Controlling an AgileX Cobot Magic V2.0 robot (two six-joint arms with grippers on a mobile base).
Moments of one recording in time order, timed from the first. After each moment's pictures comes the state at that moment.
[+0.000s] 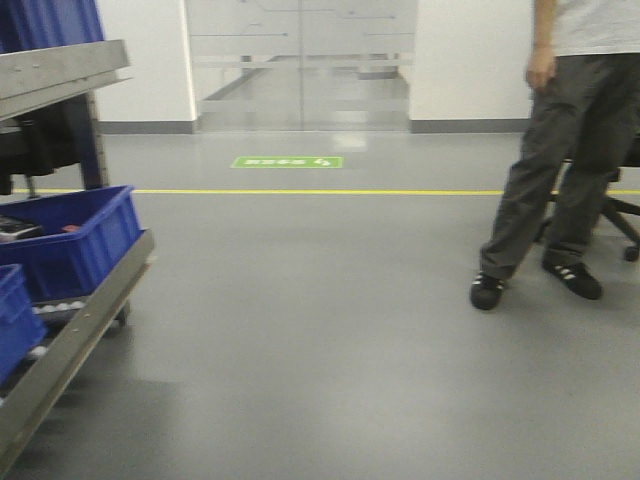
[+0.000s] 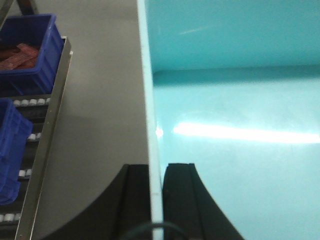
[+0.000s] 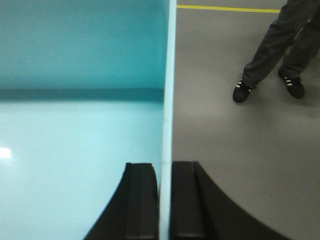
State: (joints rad) left arm -0.44 1.56 -2.00 0.36 1.16 -0.45; right arm 0.44 1.55 -1.99 -0.37 1.12 0.42
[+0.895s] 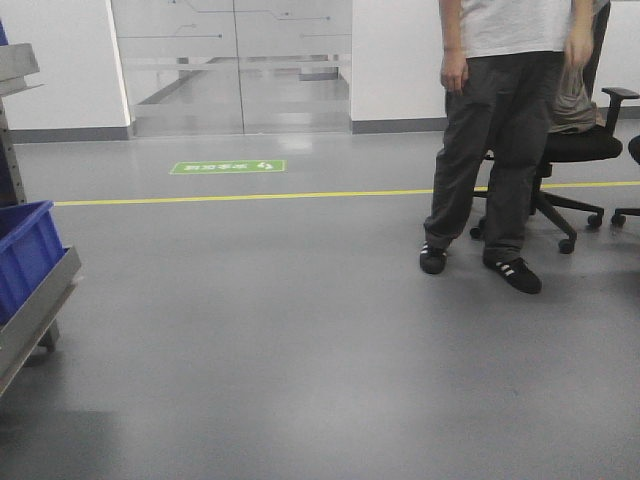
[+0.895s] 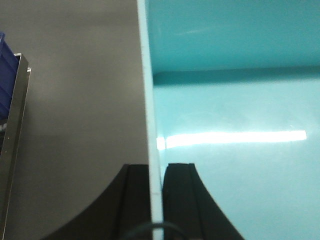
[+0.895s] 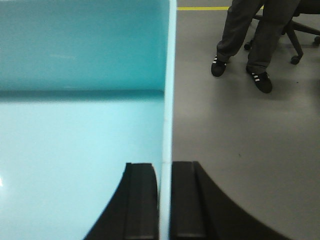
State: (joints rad) left arm -0.44 1.56 -2.00 0.36 1.17 -0.45; right arm 0.44 1.55 -1.99 -0.37 1.11 0.42
